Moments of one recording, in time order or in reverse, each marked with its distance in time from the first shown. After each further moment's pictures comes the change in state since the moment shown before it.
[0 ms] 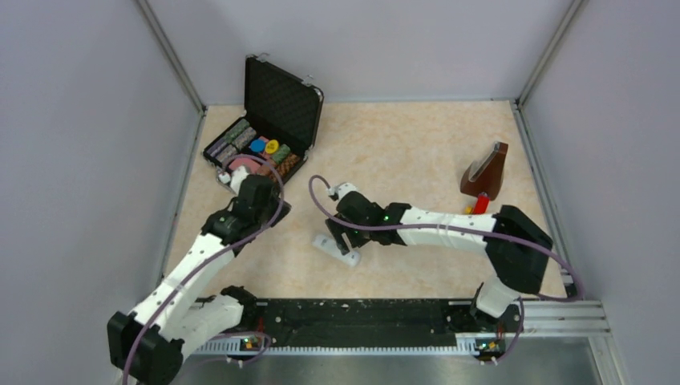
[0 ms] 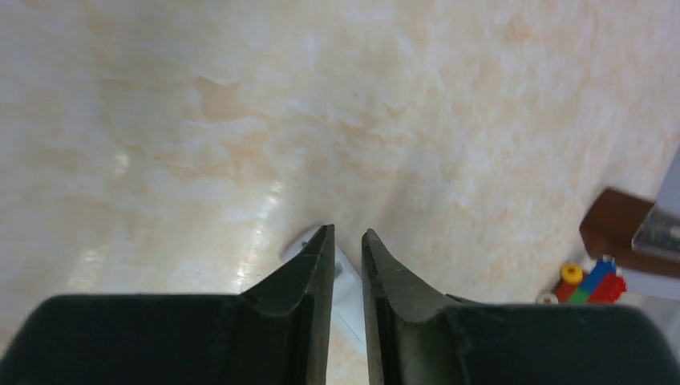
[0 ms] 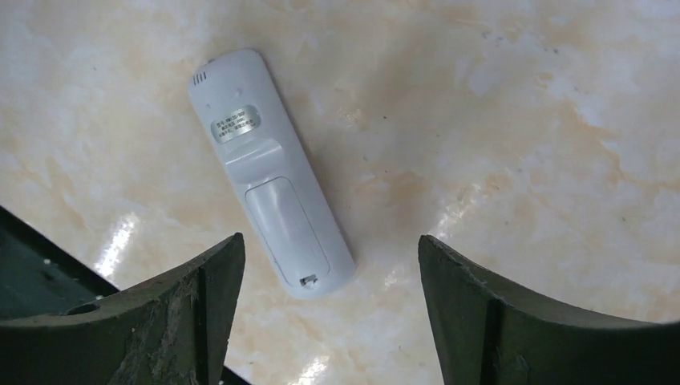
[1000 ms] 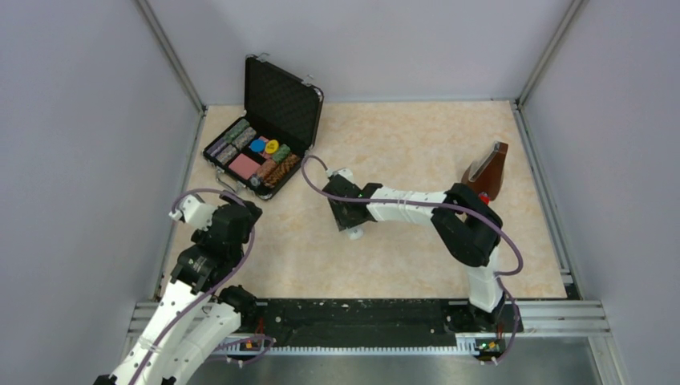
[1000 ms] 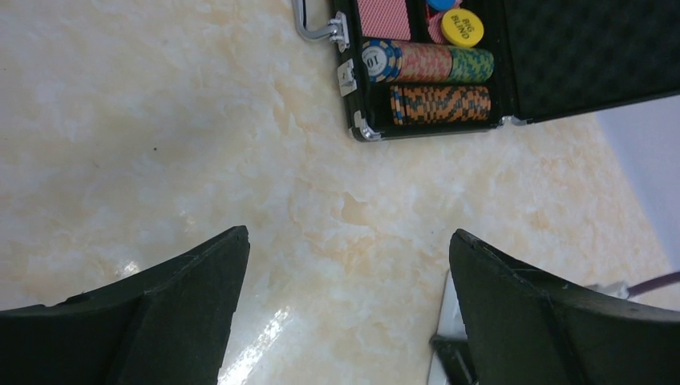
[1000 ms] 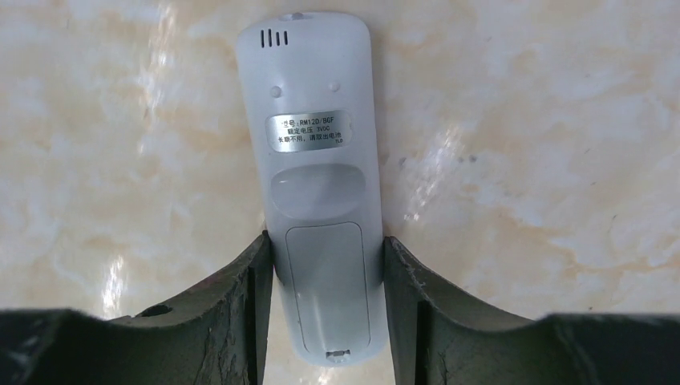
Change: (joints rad) left arm 0.003 -0.450 -0.073 -0.283 -0.577 -0.147; right arm -0.076 0.378 0.270 -0.081 0.079 0.007
